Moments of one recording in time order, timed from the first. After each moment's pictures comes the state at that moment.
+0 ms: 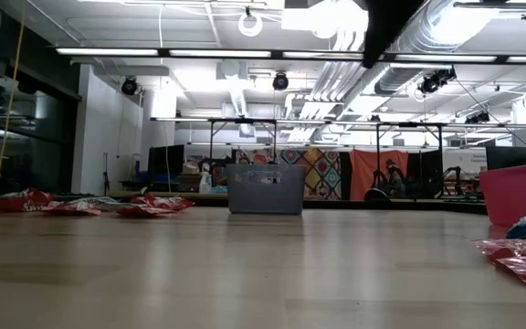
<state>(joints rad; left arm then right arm) -1.08 1.15 0.90 -0.79 -0.13 -1.40 0.46 1.92 1.78 -1.56 0.65 0.89</state>
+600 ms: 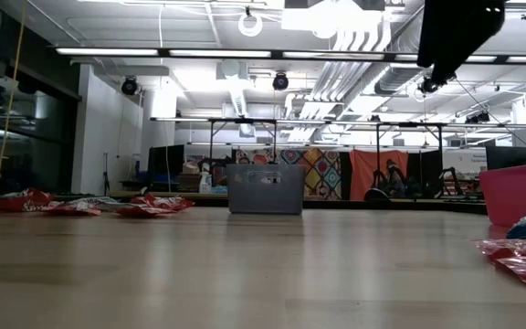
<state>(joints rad) -0.95 1.20 0.90 -0.81 -0.04 -1.28 0.49 1.53 1.32 -1.17 0.40 1.12</state>
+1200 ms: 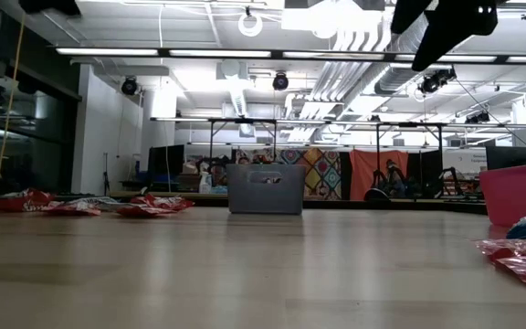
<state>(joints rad) -0.57 1.02 1.07 -1.05 -0.45 -0.92 0.46 1.48 1.28 -0.96 0.36 1.15</state>
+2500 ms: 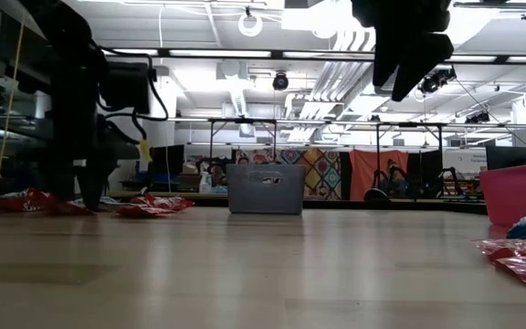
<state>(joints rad) 0.31 1.32 0.54 -0.68 -0.12 -0.97 0.22 1.48 1.28 -1.08 0.31 0.87</state>
